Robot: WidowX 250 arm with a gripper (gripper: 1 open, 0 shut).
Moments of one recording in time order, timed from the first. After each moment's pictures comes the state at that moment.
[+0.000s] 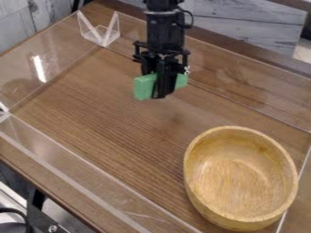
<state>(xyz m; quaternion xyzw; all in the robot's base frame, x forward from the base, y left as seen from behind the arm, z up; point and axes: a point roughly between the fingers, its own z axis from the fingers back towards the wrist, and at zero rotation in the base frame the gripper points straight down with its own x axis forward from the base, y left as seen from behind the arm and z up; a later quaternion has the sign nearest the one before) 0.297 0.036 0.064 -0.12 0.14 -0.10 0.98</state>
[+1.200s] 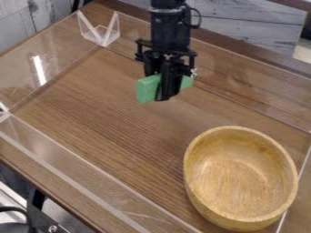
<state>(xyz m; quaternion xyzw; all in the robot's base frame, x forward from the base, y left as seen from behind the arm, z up) 0.284 0.009 0.083 -0.09 0.11 -0.12 0.98</state>
